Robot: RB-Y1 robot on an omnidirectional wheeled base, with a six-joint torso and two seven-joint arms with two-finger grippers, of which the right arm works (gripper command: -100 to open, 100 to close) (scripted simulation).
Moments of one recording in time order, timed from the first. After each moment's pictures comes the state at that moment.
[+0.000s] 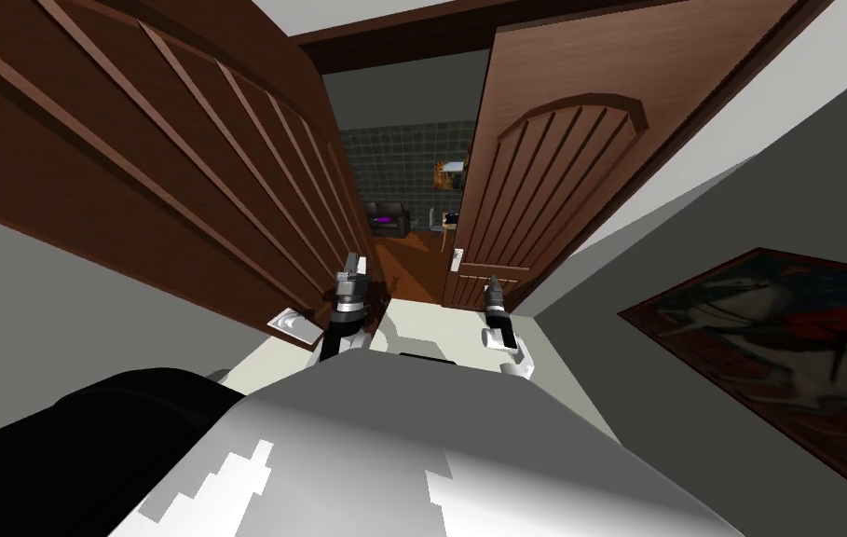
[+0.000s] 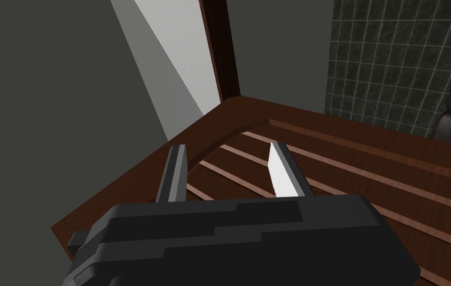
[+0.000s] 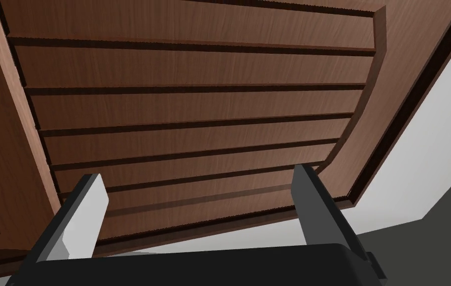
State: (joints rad) arm 0.07 -0.09 -0.08 -1.53 -0.01 -0.36 0.04
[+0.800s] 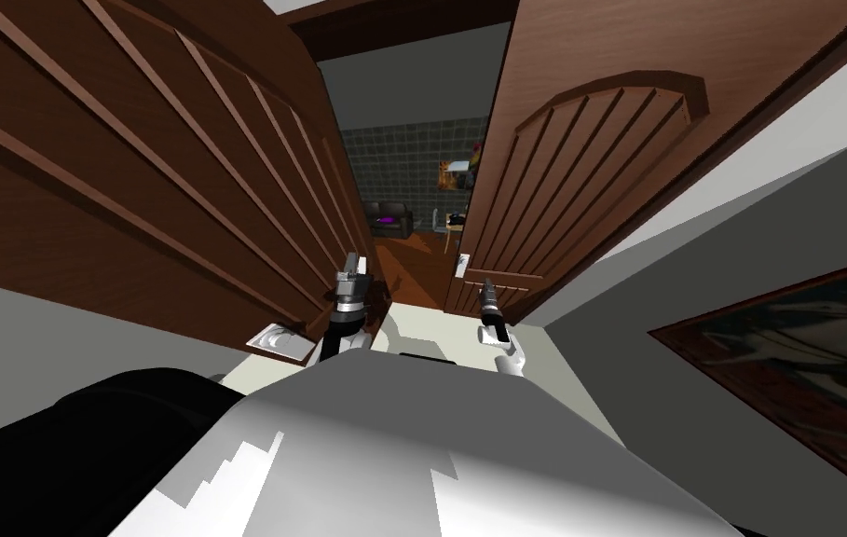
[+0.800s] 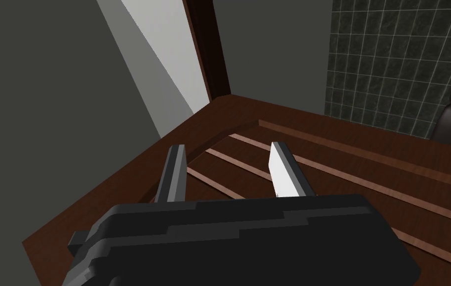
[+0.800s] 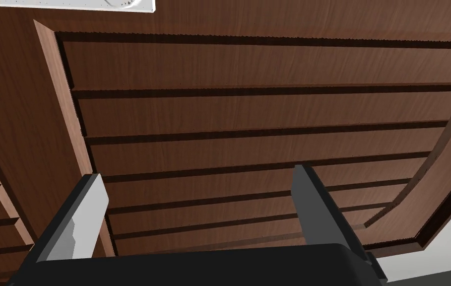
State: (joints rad) arm -0.02 -0.08 -0.09 -1.36 -0.01 -0.33 0.01
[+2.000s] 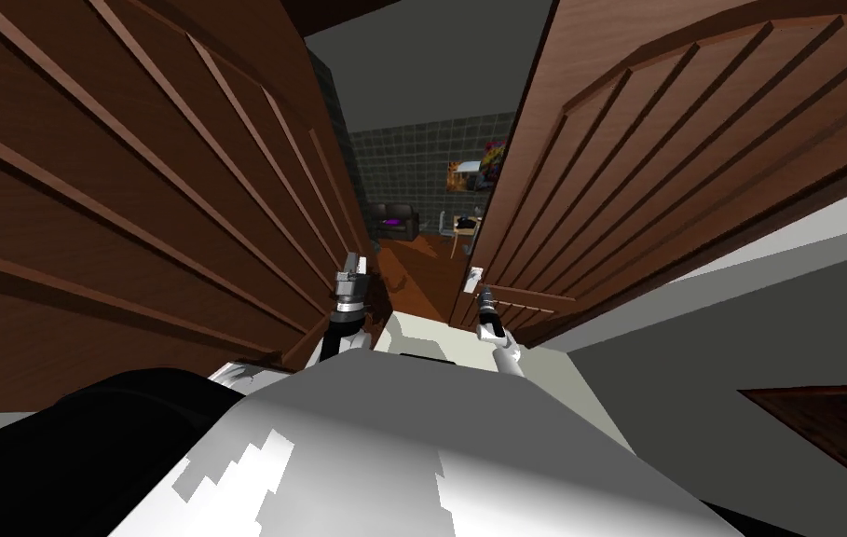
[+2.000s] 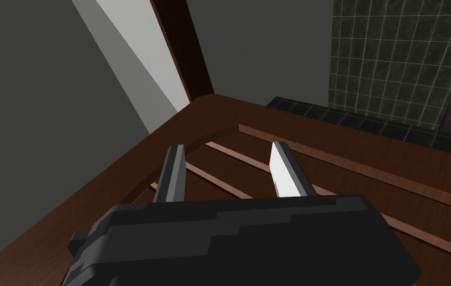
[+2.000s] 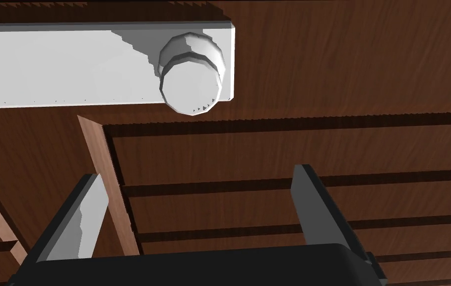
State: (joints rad) arm -0.14 -0.10 -0.13 -1.10 -0.03 -0.33 -0.05
